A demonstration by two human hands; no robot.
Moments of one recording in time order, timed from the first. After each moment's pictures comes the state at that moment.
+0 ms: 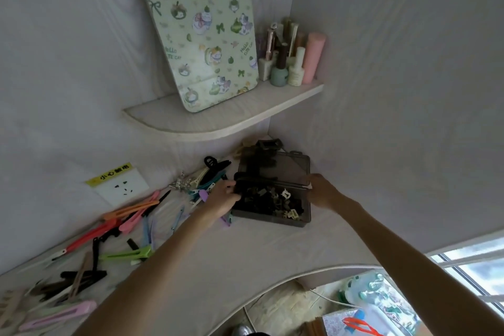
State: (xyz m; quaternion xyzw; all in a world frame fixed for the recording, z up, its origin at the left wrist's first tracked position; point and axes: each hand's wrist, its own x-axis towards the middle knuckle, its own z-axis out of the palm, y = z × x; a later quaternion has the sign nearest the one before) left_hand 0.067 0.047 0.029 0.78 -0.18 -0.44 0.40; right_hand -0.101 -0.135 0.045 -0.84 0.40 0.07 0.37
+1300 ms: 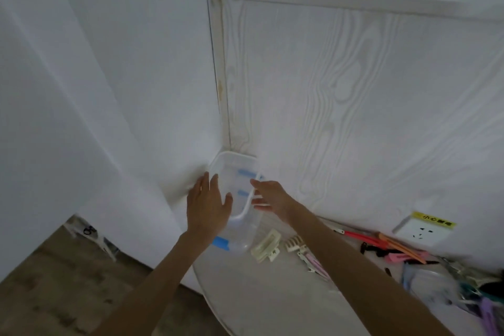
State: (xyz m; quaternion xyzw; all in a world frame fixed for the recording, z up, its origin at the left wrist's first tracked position) left_hand 0.116 0.608 0.109 0.96 0.15 0.07 0.20; right_hand 0.182 0.467 0.124 -0.70 0.09 0.31 0.63
